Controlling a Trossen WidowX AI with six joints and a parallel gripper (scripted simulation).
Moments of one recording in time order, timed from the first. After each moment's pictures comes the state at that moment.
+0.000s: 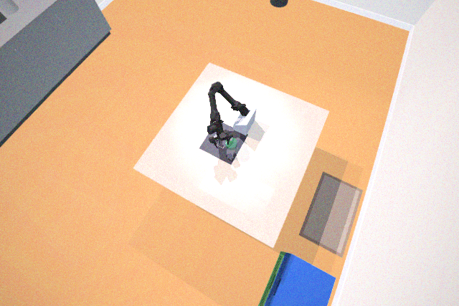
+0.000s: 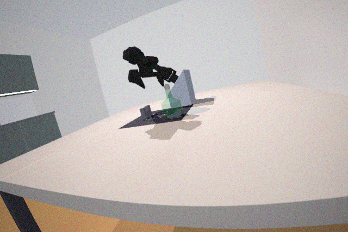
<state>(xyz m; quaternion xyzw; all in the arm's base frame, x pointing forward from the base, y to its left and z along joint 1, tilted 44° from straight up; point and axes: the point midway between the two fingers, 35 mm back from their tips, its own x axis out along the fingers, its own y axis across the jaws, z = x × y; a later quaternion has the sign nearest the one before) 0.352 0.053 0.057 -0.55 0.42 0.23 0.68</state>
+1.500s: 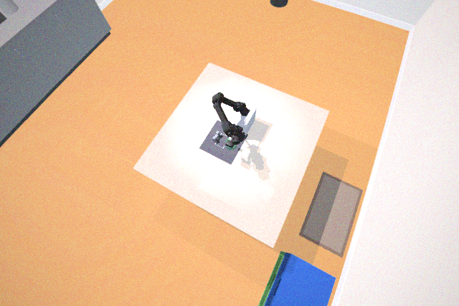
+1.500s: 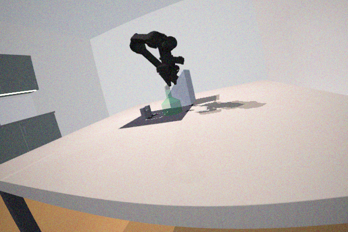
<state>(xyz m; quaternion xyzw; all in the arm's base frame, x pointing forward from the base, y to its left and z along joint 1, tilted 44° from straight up) 0.266 0.088 0.001 -0.70 0.60 0.29 0.26</state>
